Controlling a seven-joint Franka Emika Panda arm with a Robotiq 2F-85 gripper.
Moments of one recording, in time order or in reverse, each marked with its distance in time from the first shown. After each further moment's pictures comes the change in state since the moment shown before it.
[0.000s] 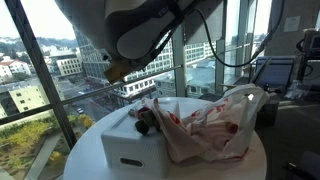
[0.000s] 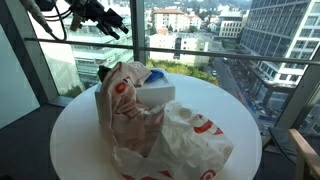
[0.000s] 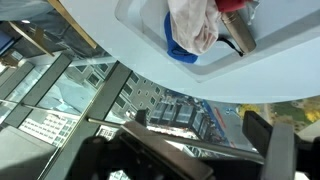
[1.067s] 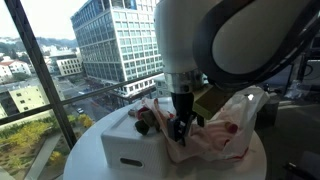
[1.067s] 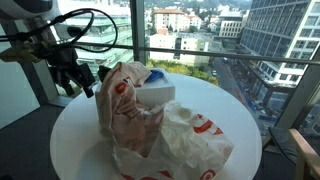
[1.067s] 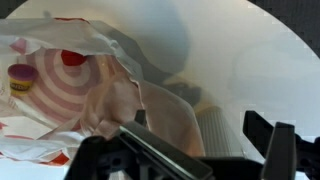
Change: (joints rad) arm -0.073 -0.470 0.007 -0.827 0.794 0.317 -0.644
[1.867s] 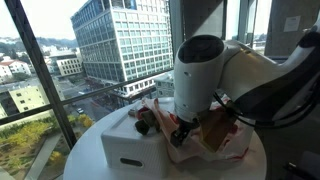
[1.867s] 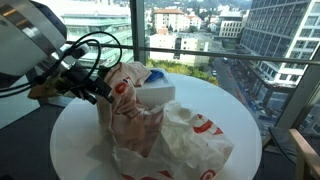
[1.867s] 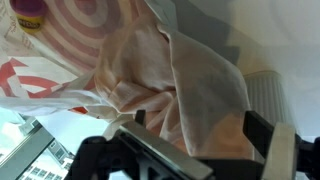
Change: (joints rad) arm -0.133 0.130 0.047 -0.074 -0.821 0.303 0.615
